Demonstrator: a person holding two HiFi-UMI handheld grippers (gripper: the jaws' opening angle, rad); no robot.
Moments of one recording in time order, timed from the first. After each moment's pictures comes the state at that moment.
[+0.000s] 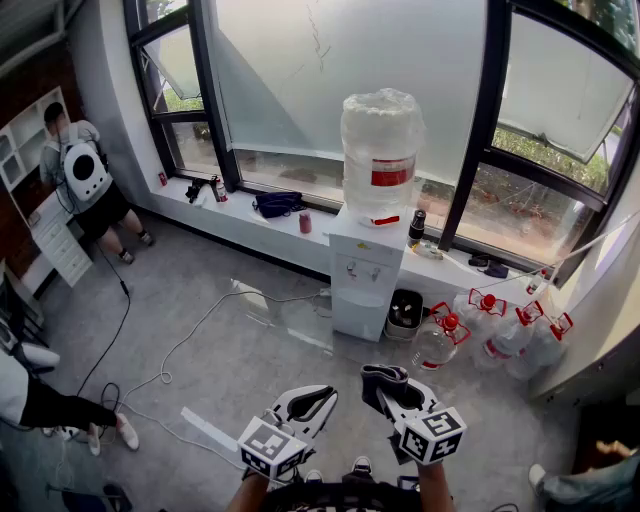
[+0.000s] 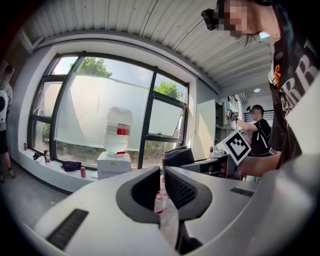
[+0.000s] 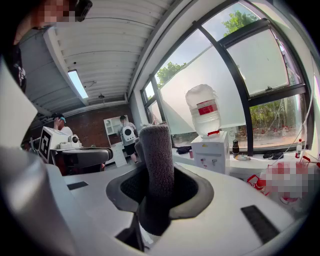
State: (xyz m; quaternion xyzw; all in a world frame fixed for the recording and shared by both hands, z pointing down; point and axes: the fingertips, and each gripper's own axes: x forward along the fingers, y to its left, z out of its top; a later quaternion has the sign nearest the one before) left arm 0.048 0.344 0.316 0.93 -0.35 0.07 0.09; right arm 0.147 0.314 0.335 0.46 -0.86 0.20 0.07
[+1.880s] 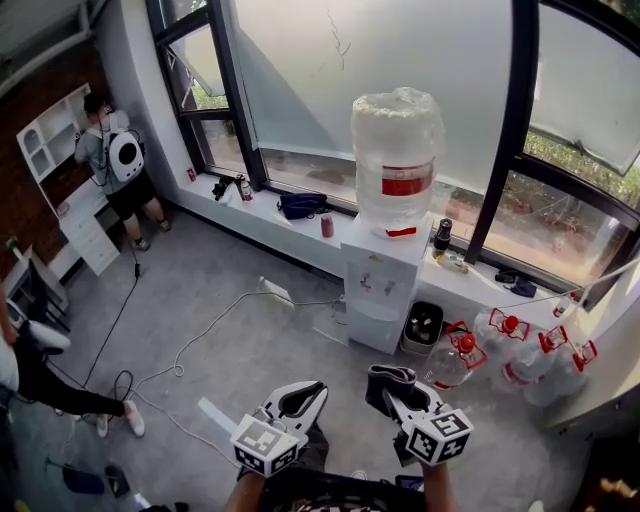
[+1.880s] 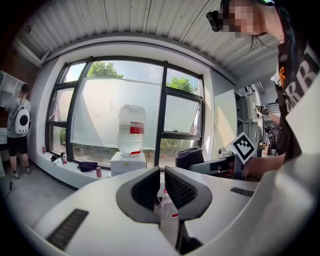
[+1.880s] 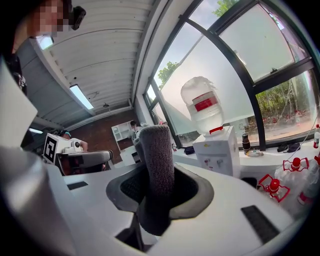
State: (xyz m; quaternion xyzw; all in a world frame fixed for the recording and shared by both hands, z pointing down) left arm 0.079 0.262 0.314 0.89 -0.44 0.09 0.09; right arm 0.204 0.233 0.356 0.40 -0.88 0.24 0.03
